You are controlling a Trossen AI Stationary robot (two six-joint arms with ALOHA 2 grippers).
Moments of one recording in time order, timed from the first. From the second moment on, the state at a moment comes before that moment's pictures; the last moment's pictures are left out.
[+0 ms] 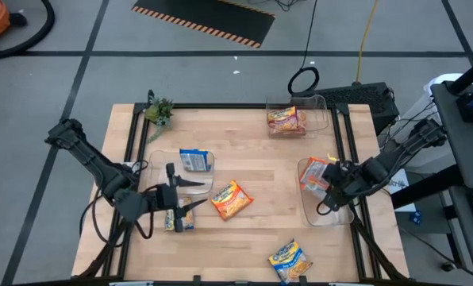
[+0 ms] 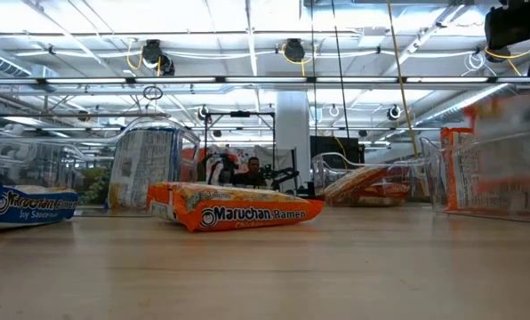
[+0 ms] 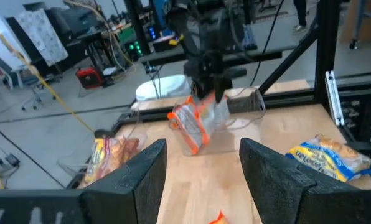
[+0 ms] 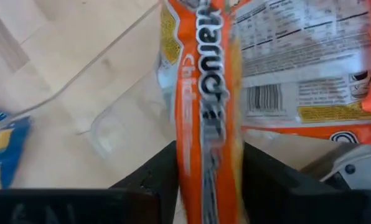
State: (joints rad) left arm -0.69 1.20 1.04 -0.10 -0.89 0.02; right arm 0.58 0.89 0.78 -1.30 0.19 1.19
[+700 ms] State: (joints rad) left arm -0.70 1.20 1.04 -0.09 -0.83 -0.14; right arm 0.58 0.89 0.98 -1.09 0.54 1.00
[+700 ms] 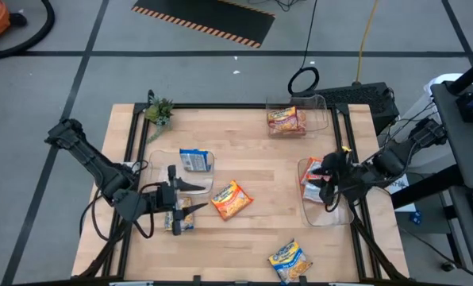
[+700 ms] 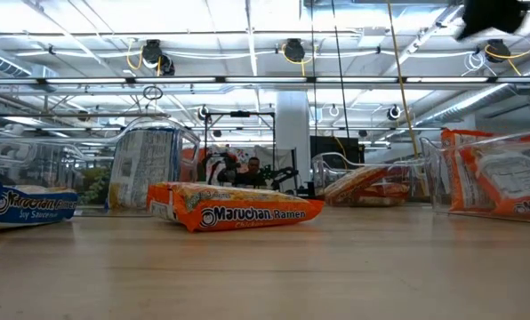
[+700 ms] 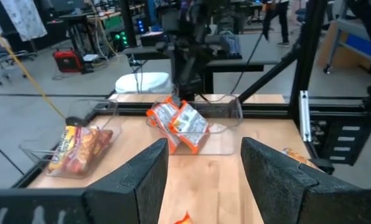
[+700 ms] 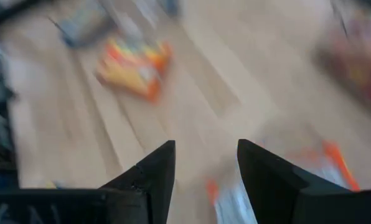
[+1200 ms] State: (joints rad) left arm -0.74 1.20 1.04 -0.56 -0.70 -0.61; right arm 0.57 0.89 0.77 -0.27 0.63 0.37
